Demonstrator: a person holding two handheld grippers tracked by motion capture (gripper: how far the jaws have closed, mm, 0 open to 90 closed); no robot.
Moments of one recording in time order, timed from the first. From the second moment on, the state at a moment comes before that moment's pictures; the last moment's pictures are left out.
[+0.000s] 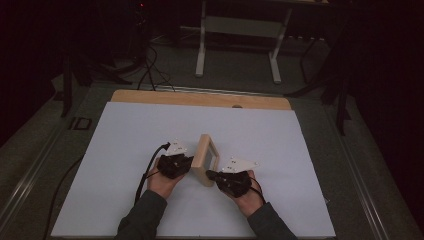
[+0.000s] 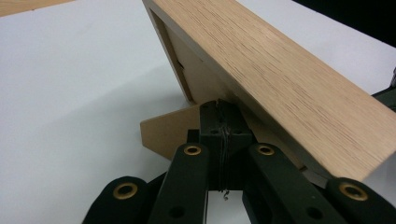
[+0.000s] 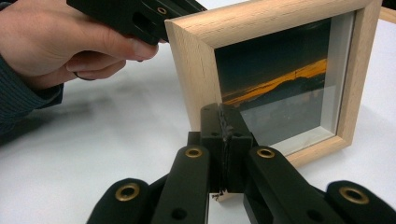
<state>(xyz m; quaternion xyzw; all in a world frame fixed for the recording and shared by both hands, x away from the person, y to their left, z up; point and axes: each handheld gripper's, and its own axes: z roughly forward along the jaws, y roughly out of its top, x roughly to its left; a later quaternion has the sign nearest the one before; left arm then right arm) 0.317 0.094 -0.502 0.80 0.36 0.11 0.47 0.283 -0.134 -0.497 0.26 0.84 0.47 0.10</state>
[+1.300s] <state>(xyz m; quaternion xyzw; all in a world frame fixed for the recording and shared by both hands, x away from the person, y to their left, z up) 0.291 0.133 -0.468 0.74 0.44 0.18 0.48 0.291 -0.146 -0.497 0.27 0.84 0.46 0.11</state>
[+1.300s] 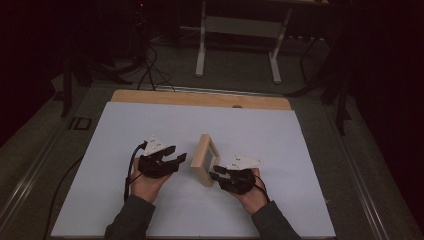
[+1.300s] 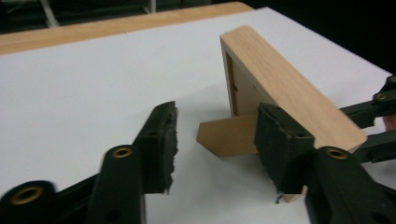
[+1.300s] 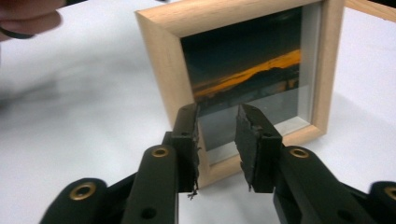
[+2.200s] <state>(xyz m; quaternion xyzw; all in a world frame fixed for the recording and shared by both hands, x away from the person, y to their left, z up) 0.276 0.080 -0.470 0.76 0.41 0.17 0.48 0.302 -0.162 -0.499 0.31 0.82 0.46 0.11</state>
